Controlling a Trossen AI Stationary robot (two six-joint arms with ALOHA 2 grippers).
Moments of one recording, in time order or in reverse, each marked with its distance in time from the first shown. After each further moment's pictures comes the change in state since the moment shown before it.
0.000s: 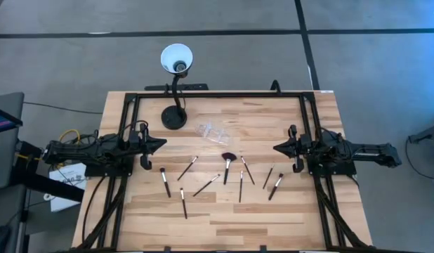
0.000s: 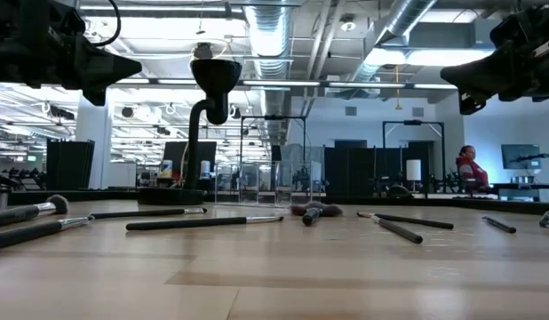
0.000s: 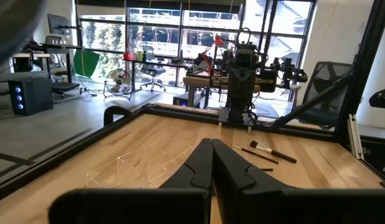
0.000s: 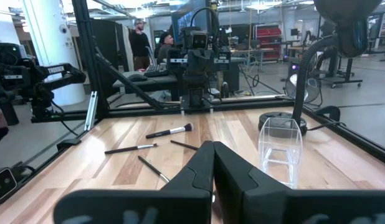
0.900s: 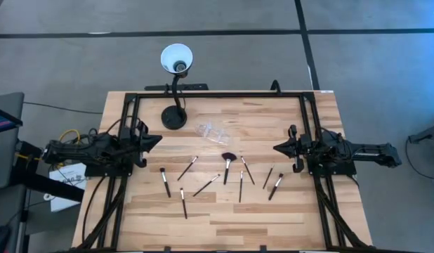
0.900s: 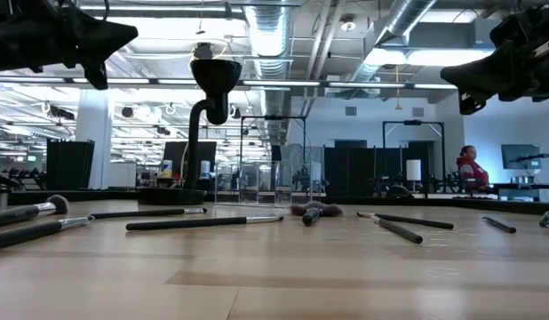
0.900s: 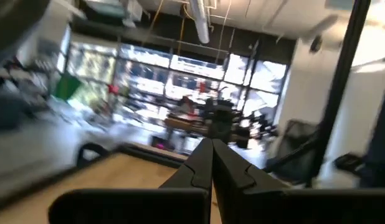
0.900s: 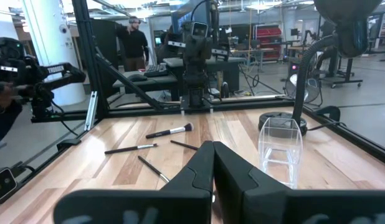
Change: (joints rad) left arm -0.003 0.012 0.000 0.218 0.030 -0.128; right arm 0.000 0.000 0.000 0.000 0.000 0.000
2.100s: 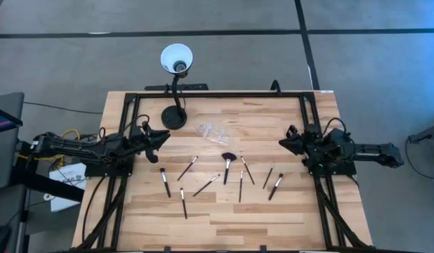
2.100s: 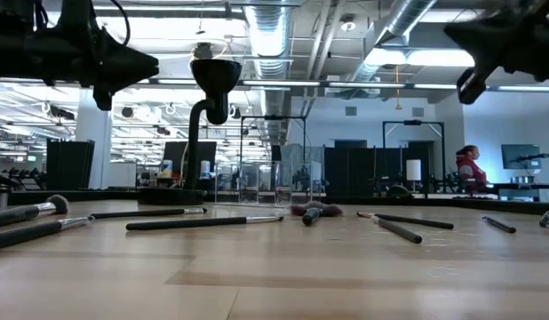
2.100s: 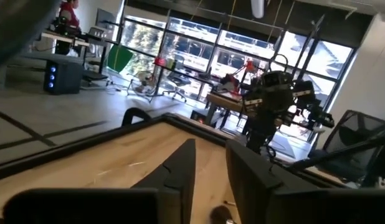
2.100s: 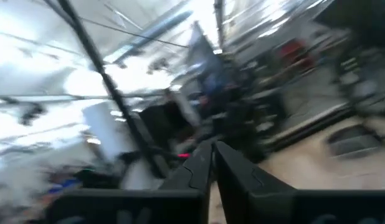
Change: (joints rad) left arm 0.001 0.336 0.000 0.185 -0.191 -0.052; right arm -0.017 0.053 -0.001 0.325 -0.045 0.522
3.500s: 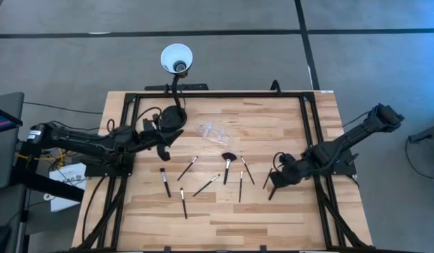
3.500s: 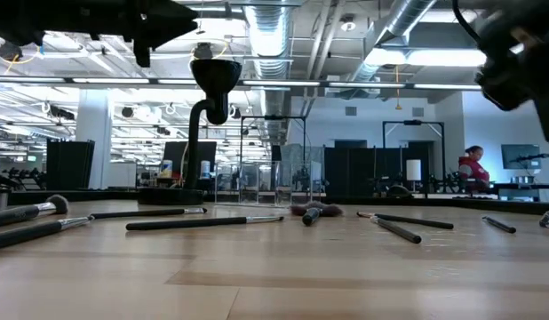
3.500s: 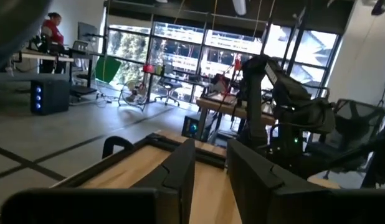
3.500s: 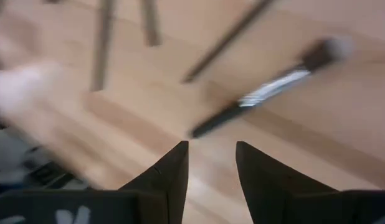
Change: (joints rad) left arm 0.000 0.441 0.310 0.150 0.053 0.106; right arm 0.552 0.992 0.569 -0.992 0.077 1.152
